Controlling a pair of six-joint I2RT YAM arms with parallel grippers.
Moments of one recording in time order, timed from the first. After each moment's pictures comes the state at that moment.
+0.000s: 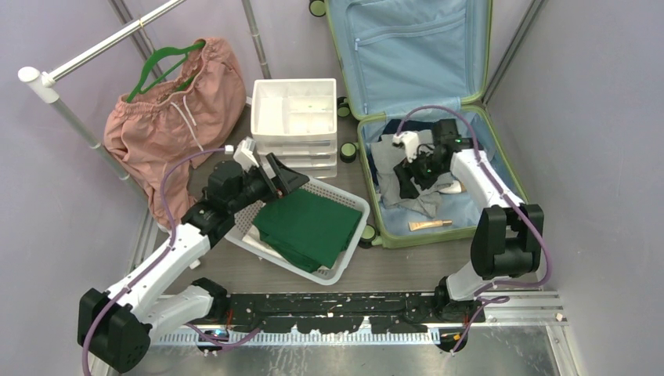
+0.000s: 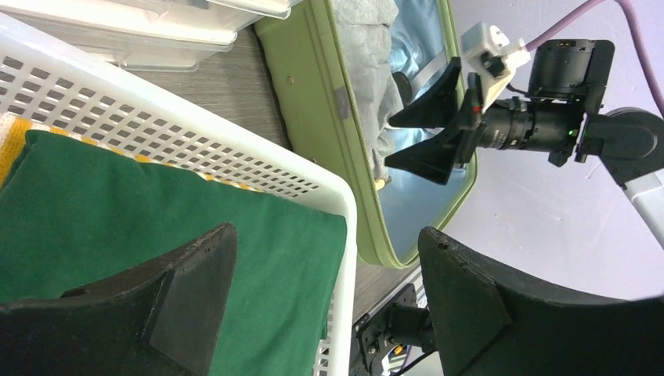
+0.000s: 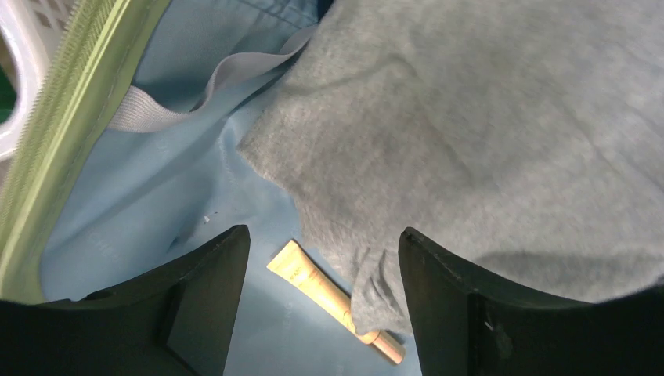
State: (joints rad) left arm -0.47 0.98 0.72 -0.03 0.26 -0.89; right arm 0.02 1.55 1.23 -0.87 -0.48 -0.63
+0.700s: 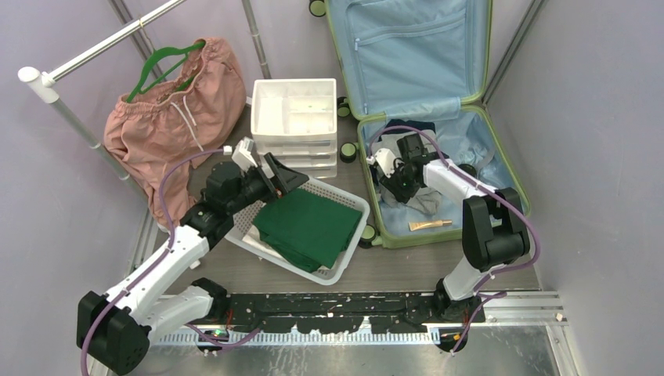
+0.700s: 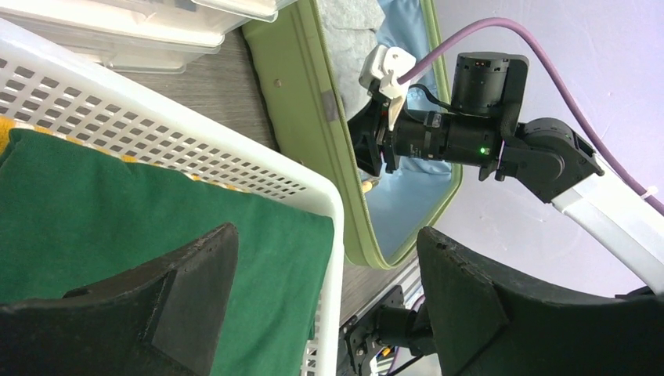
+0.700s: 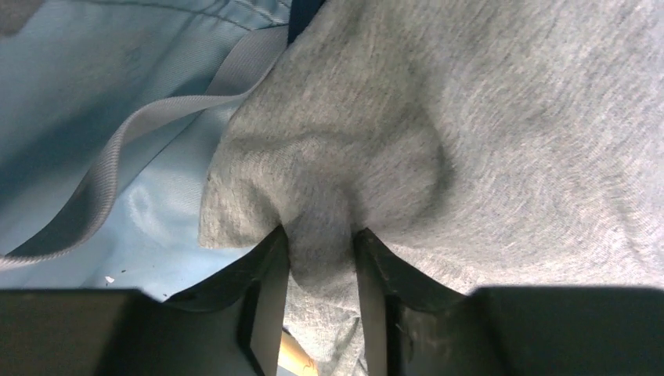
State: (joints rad) left arm -0.47 0.97 0.71 -0.01 0.26 -0.92; right arm 0.26 1.63 1.07 -0.60 -0.12 -0.66
